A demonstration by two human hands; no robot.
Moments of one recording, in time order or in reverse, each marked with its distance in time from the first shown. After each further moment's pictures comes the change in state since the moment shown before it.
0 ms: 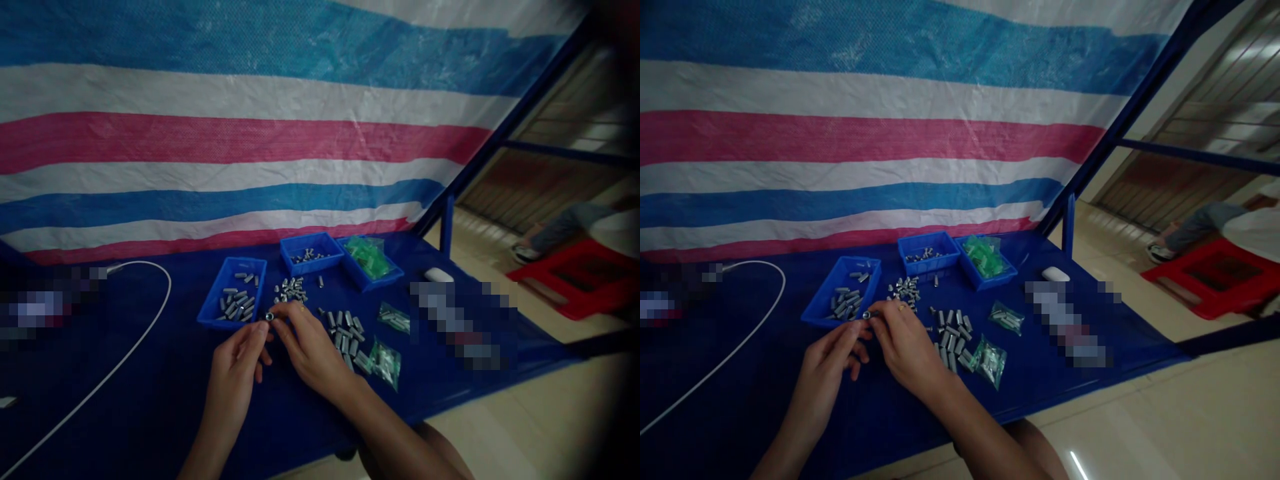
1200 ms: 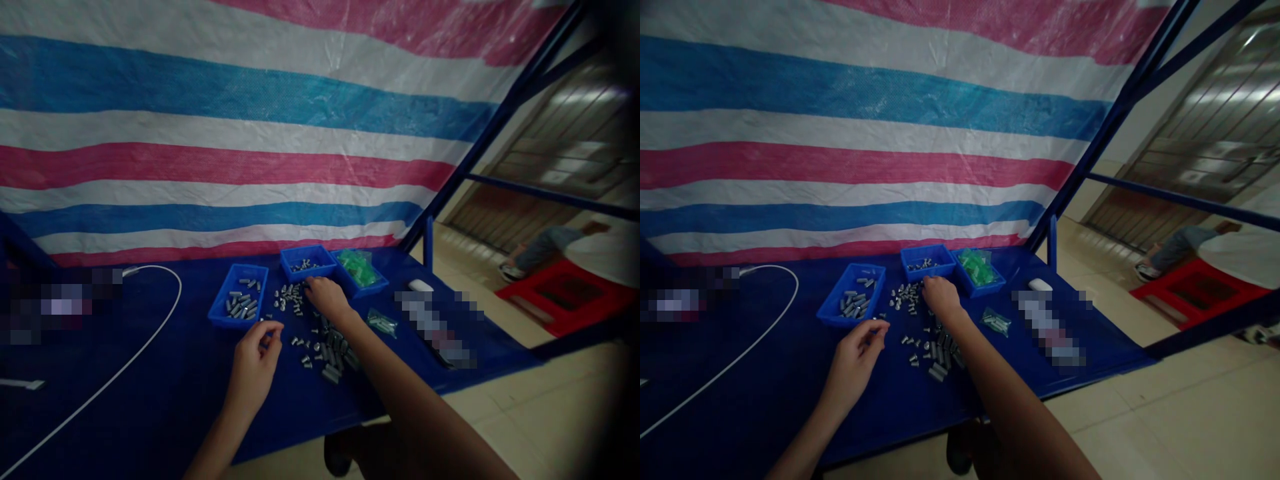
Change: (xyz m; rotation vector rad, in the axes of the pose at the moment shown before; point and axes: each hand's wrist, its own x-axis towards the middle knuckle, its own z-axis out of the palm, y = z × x) left_hand -0.002 -0.010 0.011 0.313 -0.061 0.282; right_hand 0.055 0.072 -0.041 -0.880 -0.168 0.355
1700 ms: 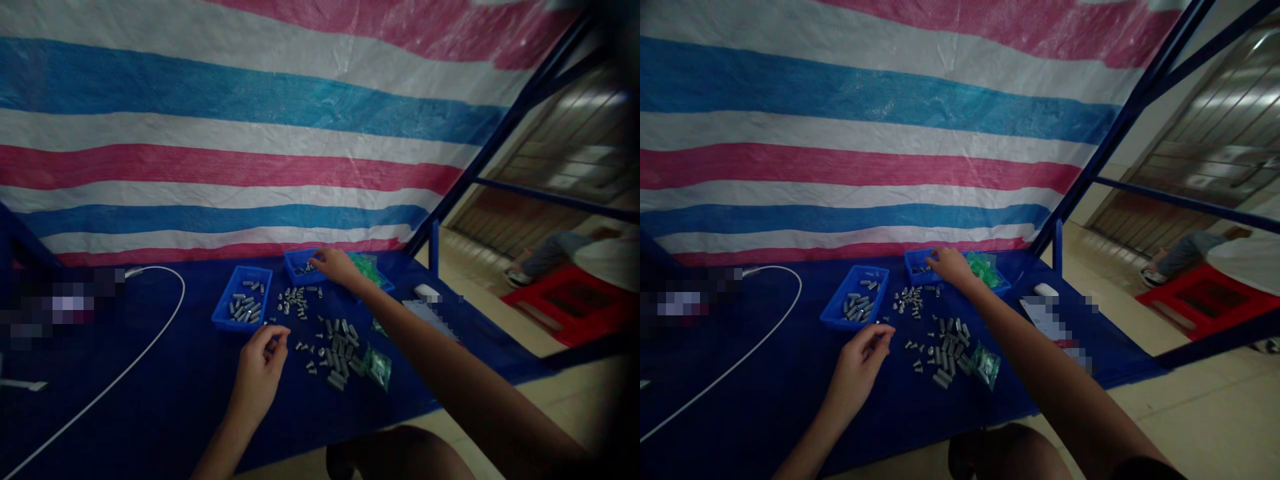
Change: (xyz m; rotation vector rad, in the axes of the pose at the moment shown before) left_hand 0.000 0.007 -0.001 -0.041 -0.014 -0.001; right_hand 0.053 0.028 -0.045 0.524 0.127 0.013
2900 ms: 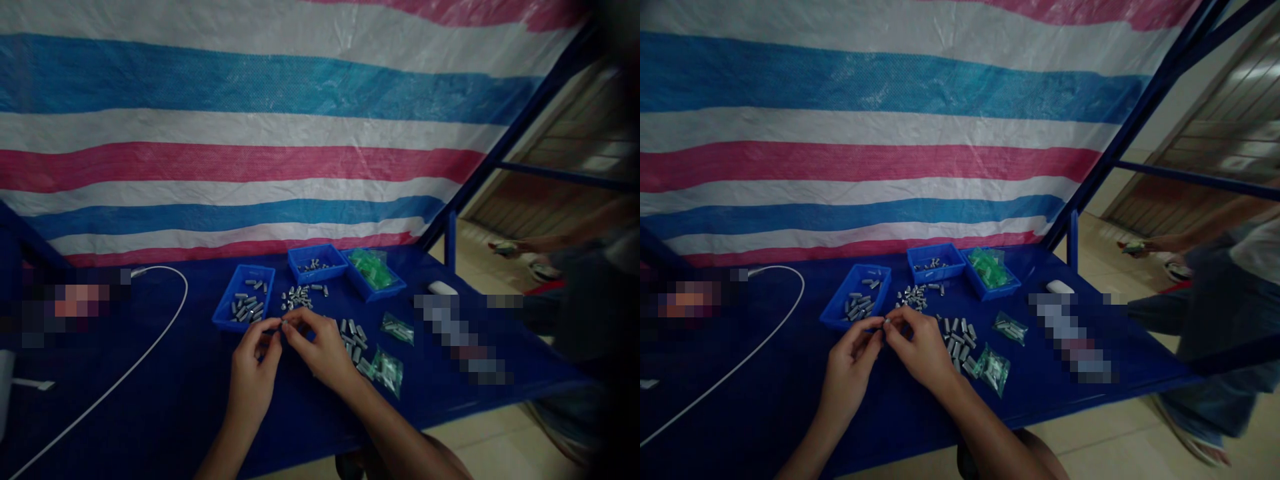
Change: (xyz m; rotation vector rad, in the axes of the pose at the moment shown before) left_hand 0.001 -0.008 -0.001 -0.134 0.156 -0.007; right_hand -0.135 -0.063 0.051 0.544 -0.055 -0.167
